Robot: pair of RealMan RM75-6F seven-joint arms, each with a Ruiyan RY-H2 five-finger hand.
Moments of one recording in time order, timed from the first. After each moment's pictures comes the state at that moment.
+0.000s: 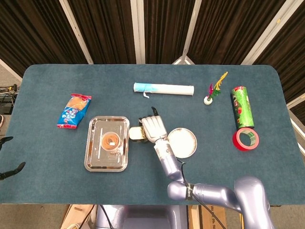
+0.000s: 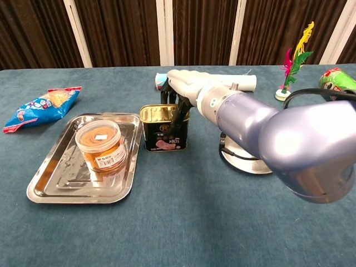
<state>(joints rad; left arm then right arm) -0.02 -1.10 -0.13 -1.80 1.30 1.51 -0.01 1.04 -1.93 0.40 -1.30 -0.71 1.02 -0.64</state>
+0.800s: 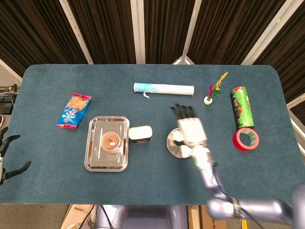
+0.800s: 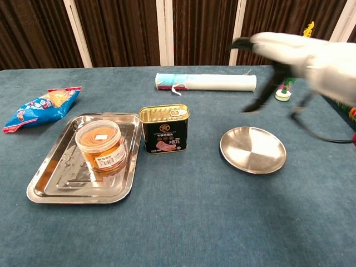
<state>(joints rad) -0.03 -1.12 -0.11 -1.76 1.43 1.54 -0.05 0.74 -1.46 0.22 -1.88 -0.85 1.32 -0.61</state>
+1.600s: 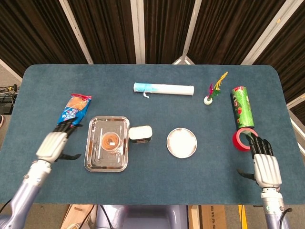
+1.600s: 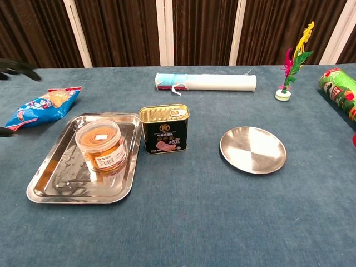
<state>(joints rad) -0.39 -1.20 -0.19 -1.85 1.25 1.05 0.14 0.25 -1.24 -0.06 -1.76 -1.25 1.56 -0.16</state>
